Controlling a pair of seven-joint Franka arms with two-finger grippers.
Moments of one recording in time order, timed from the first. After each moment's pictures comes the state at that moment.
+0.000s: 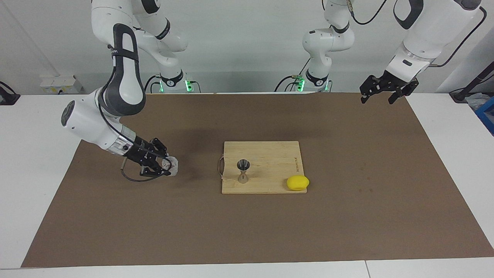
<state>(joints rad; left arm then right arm) 0.02 -0.02 -0.08 -1.59 -0.04 1.50 0.02 -0.10 0.32 0.10 -1.77 0.63 2.04 1.35</state>
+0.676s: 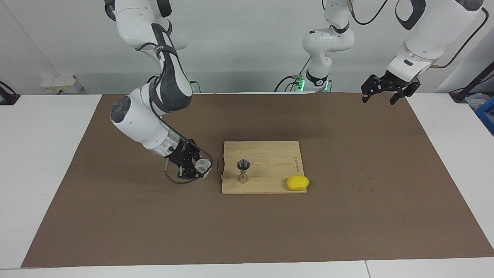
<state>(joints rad) 0.02 -0.02 -0.07 -1.59 -0.04 1.49 0.07 0.14 0.40 0.10 -1.61 0.45 2.10 1.65</state>
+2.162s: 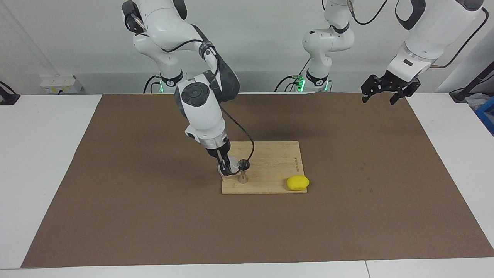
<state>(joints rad) 0.02 -0.02 -0.07 -1.59 -0.04 1.49 0.08 0.33 0.49 0.10 -1.43 0.07 2.04 1.74</state>
